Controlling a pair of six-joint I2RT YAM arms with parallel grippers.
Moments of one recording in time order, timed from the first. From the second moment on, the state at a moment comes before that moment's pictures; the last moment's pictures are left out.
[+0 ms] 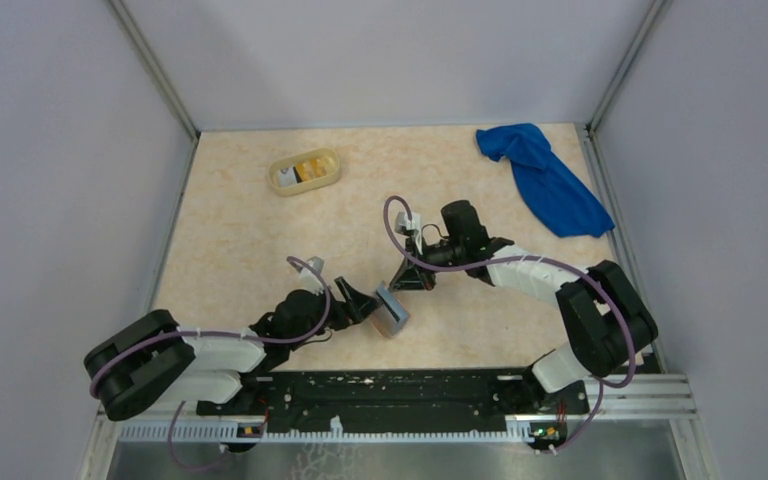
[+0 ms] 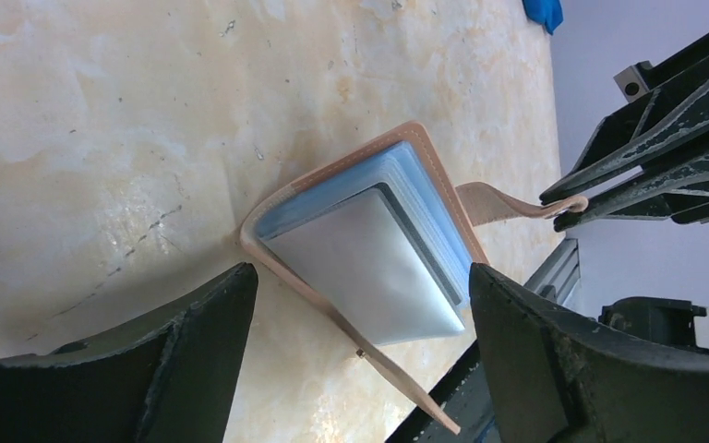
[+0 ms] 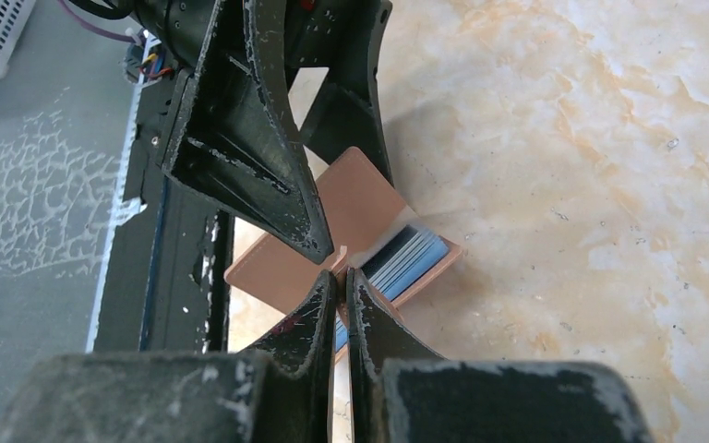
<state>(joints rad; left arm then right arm) -0.91 1.23 0.11 0.79 -0.13 -1.05 0.57 1.49 0.77 0.05 -1.01 -0.21</state>
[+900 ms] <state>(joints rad) -0.91 1.31 0.18 0.60 -0.17 -0.87 0.57 1.55 0.88 -0.26 -0.45 -0.50</state>
